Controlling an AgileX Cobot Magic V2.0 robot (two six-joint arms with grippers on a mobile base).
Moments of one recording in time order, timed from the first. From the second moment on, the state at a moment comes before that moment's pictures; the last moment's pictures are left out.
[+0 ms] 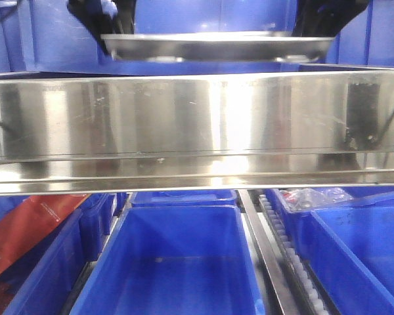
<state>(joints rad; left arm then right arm) -0.61 1.89 -1.90 0.18 1.23 -0.49 0.21 1.77 -1.68 0.16 1.13 -0.04</state>
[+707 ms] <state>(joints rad) -0.61 1.87 -1.90 0.20 1.23 -0.49 0.21 1.77 -1.68 0.17 1.12 -0.03</state>
